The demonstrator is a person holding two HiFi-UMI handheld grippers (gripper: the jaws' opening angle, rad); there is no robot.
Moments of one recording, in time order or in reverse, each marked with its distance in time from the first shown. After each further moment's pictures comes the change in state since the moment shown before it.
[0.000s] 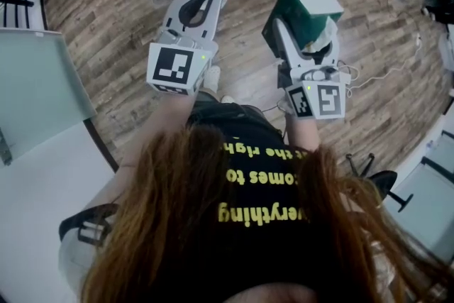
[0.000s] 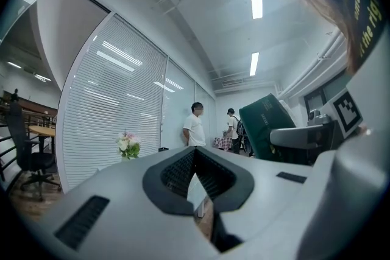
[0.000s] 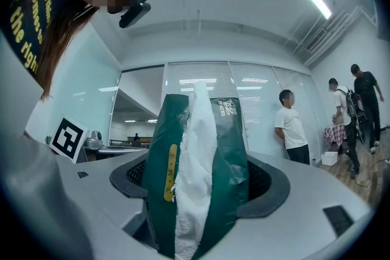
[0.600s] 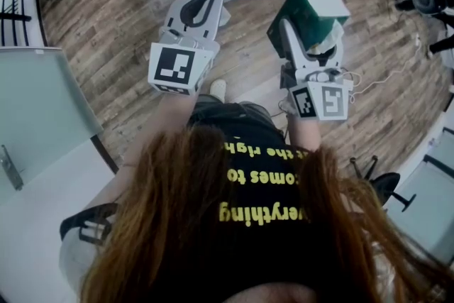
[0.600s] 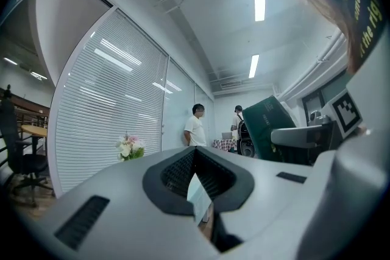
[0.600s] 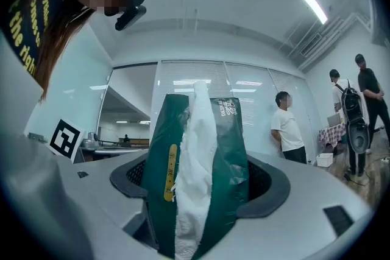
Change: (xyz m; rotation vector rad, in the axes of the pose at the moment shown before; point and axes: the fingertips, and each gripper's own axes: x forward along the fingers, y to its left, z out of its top) left arm 0.051 0.077 -0.001 0.006 -0.020 -0.036; right arm 0.081 -0.010 -0.006 -0.004 -0.028 -0.071
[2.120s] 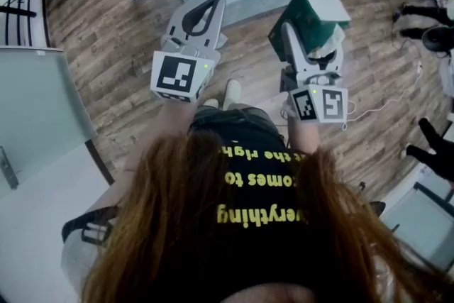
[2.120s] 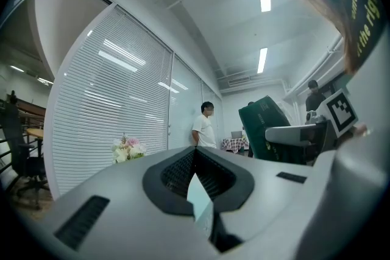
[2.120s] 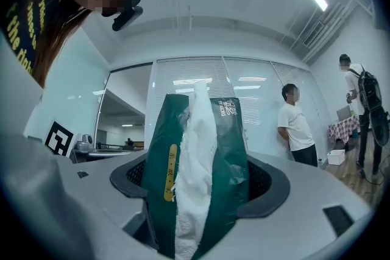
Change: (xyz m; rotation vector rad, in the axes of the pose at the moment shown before) left arm 0.110 0.020 -0.007 0.019 0.024 0.076; right arm 0.096 -0.096 0.000 0.039 -0.008 0.063
